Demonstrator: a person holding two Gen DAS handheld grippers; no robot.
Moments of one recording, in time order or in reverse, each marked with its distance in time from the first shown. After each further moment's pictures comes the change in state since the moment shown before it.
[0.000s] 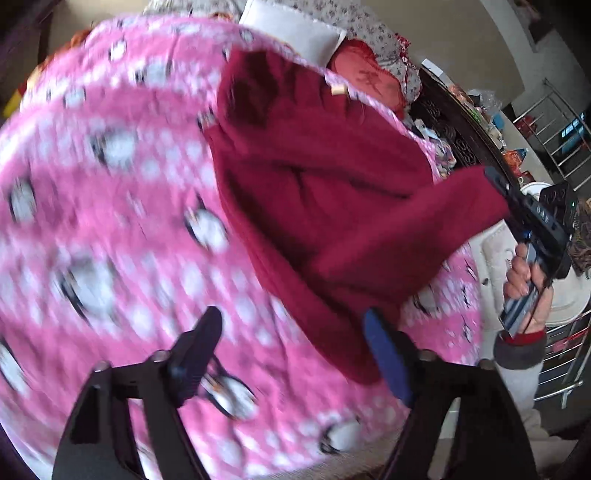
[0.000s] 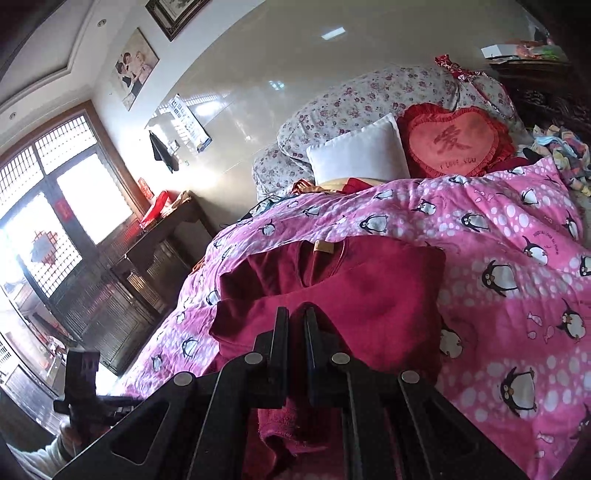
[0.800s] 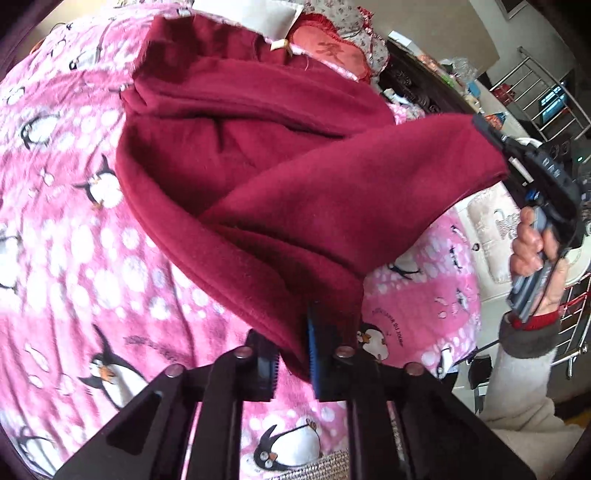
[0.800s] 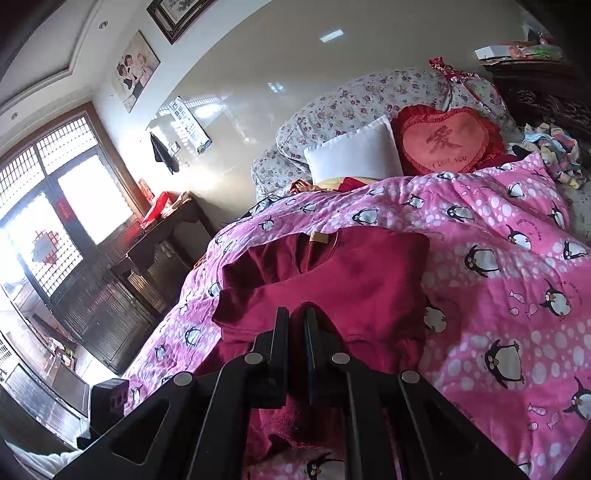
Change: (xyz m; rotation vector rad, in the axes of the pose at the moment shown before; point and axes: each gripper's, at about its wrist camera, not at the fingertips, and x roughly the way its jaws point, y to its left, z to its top) left arm 0.042 -0.053 -0.021 0.114 0.024 -0.047; right arm -0.029 -0.005 -0.021 0.014 -0.007 0.002
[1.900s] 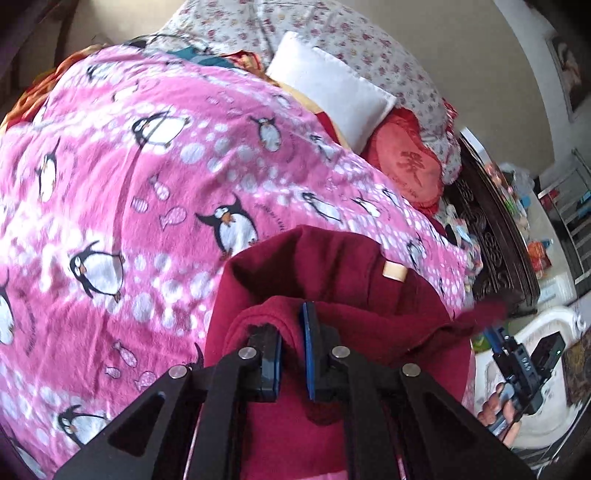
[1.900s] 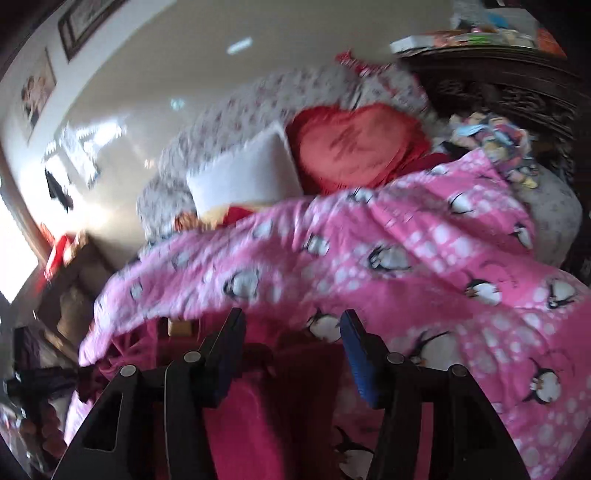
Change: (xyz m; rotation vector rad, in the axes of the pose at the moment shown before) left arm -0.003 0.117 0.275 -0.227 -0.173 0.080; right arm 0.100 -0.095 0.091 0.165 -0.063 -0.339
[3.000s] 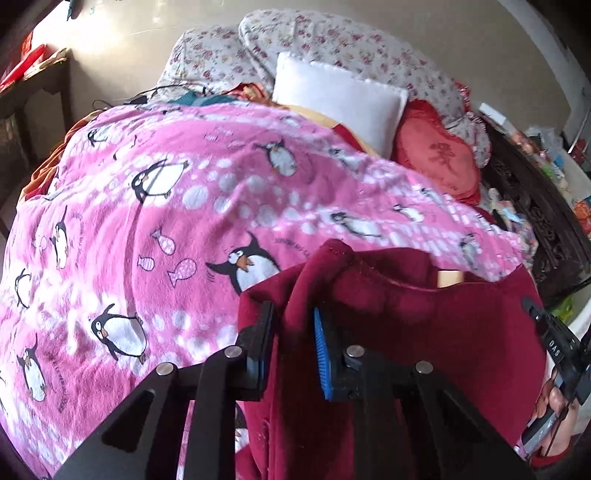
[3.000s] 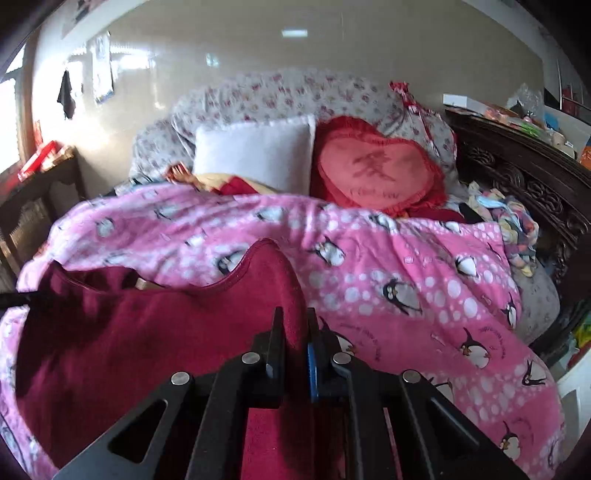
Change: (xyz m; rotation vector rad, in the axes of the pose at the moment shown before) left arm 0.041 -0.010 0.004 0.160 -0.099 0.253; right arm 0.084 0.059 -0.021 -0.393 0.065 -0.256
